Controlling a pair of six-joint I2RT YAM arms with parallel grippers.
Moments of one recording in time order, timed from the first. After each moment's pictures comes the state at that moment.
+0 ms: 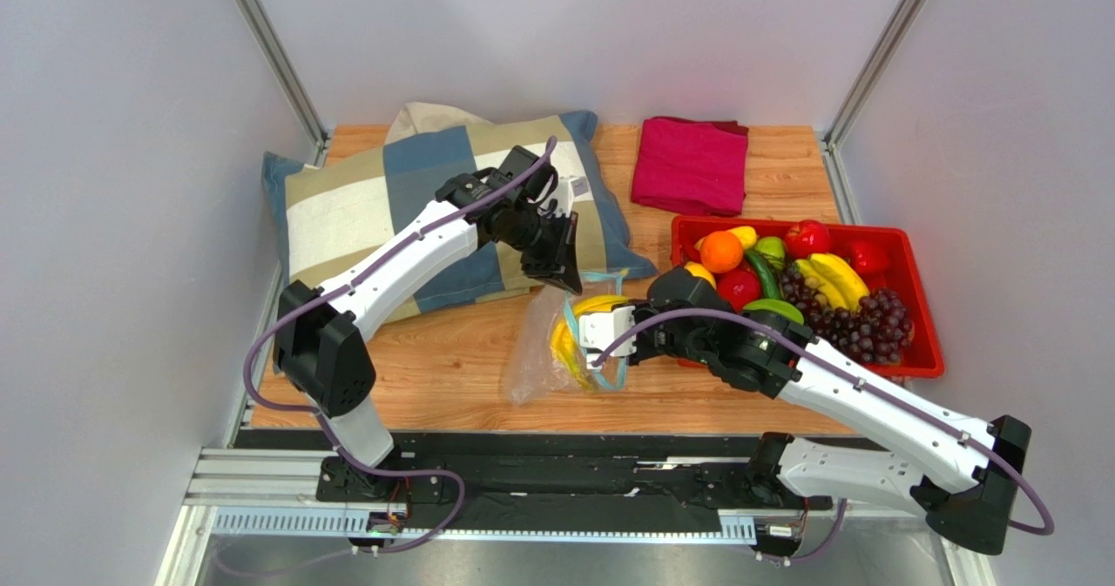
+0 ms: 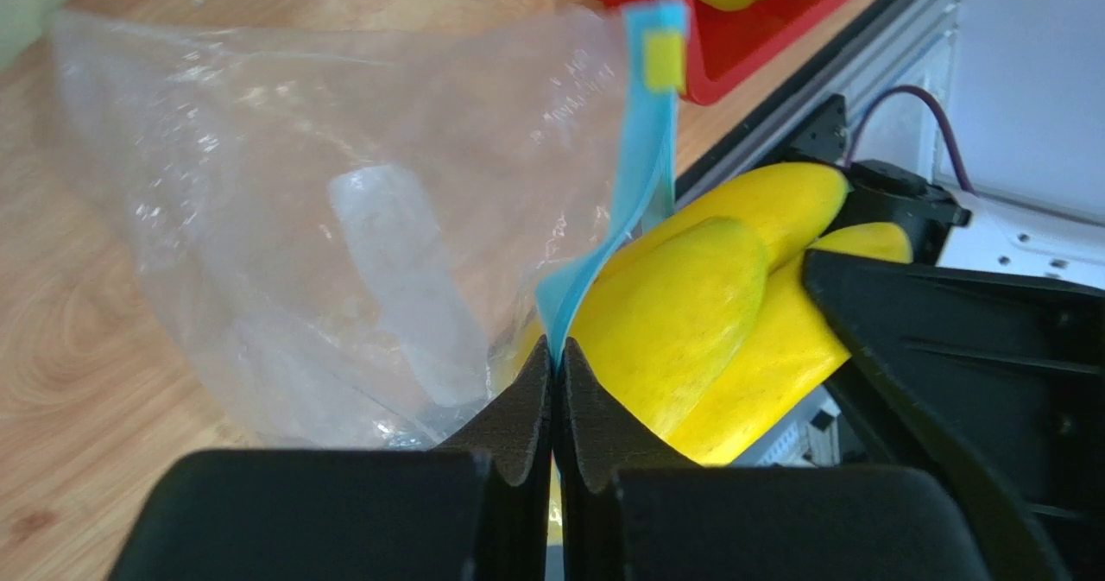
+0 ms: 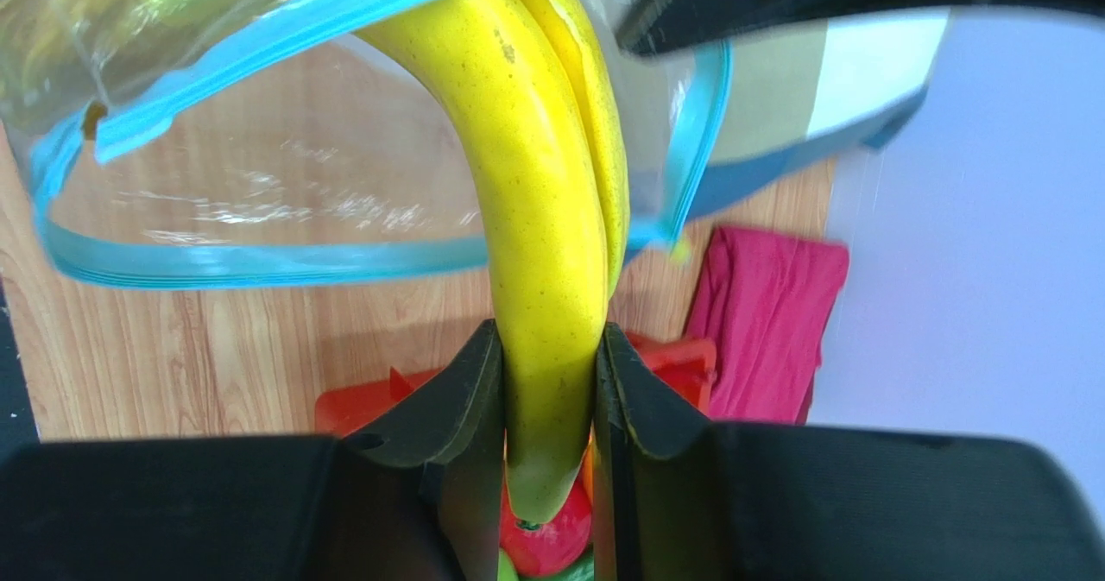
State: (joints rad) left arm -0.65 1.70 1.59 -0.90 0.49 -0.44; right arm 0.99 1.00 0.97 -0.66 0.12 -0.87
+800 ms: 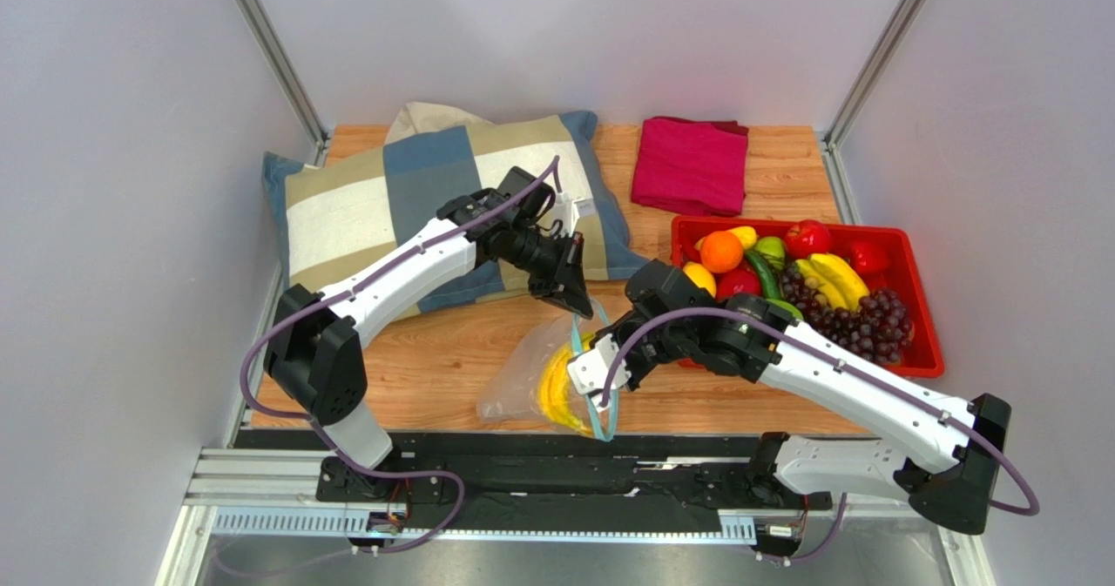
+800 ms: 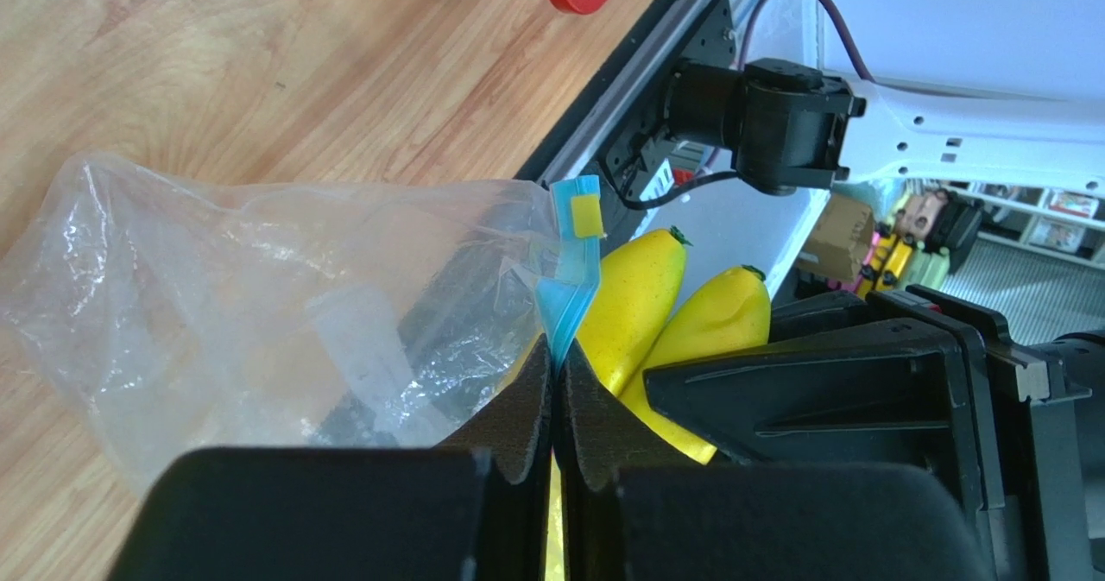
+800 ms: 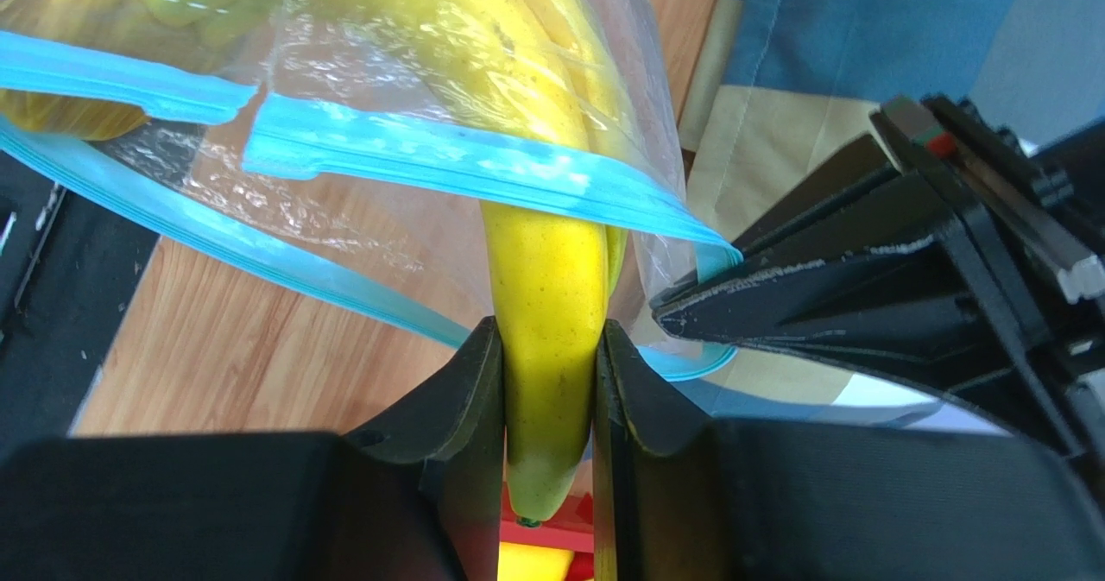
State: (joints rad) left arm -0.66 1.65 1.42 -0.74 0.75 -0.46; right arm 1.00 1.11 1.08 -0.80 -0.24 -1.15
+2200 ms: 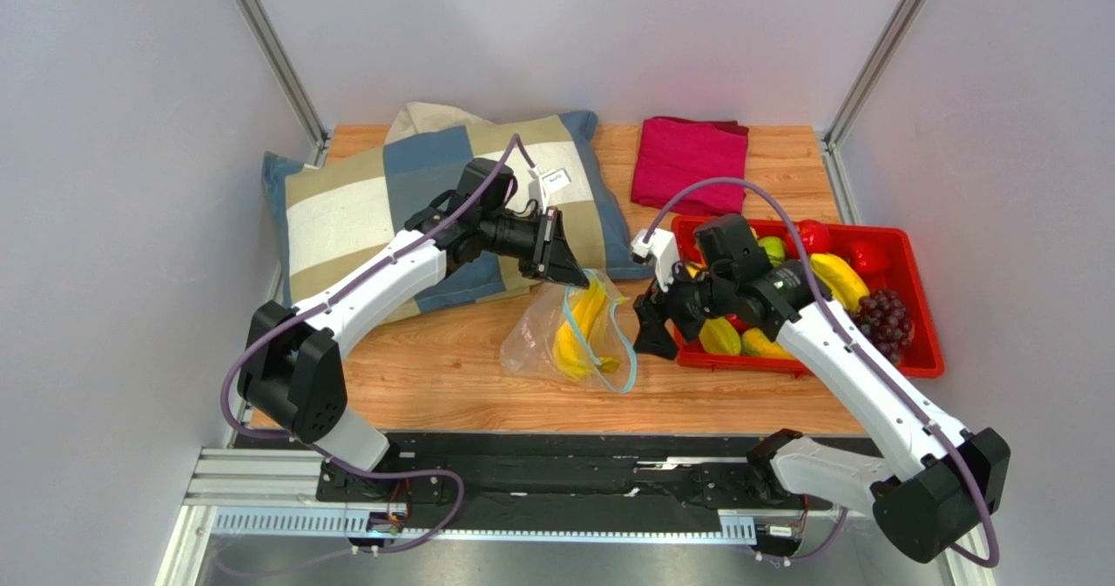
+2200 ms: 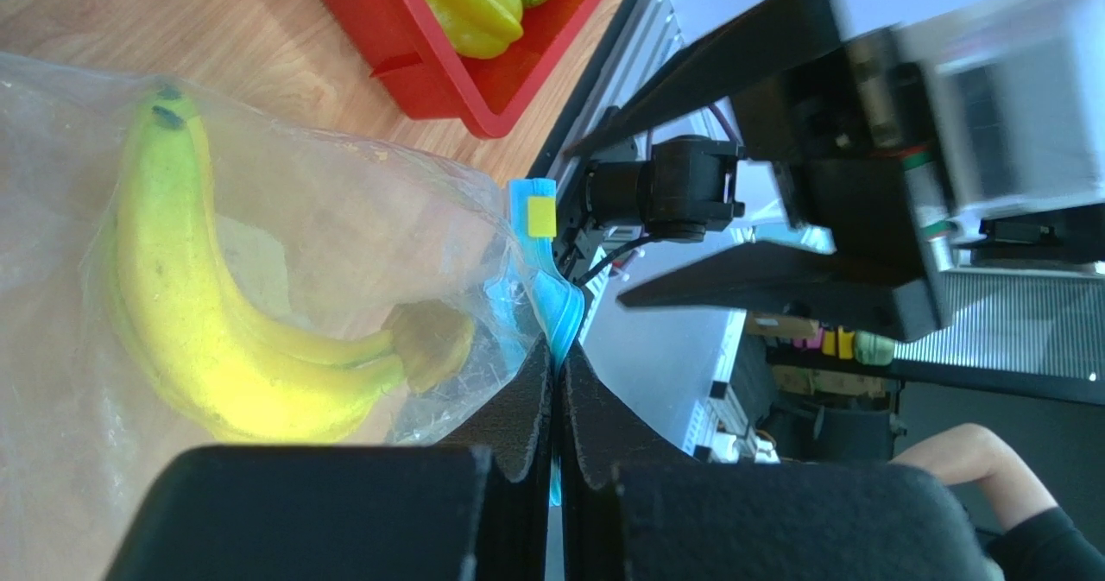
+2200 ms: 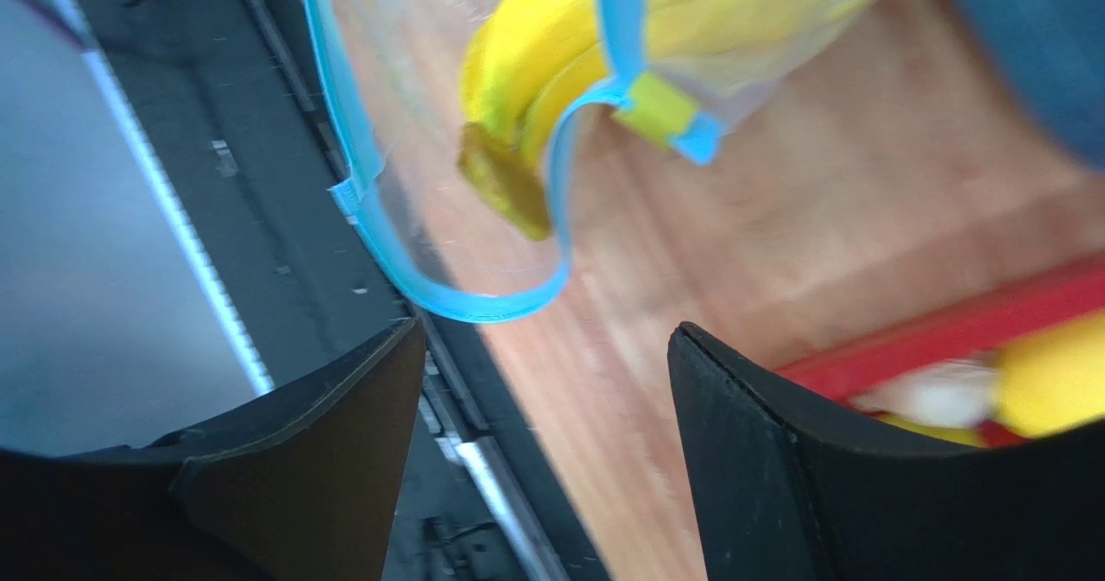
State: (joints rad) left arm -0.55 1.55 1.24 -0.35 0.91 -0.55; right arm 0.52 1.11 1.06 -0.86 -0.50 -0.29
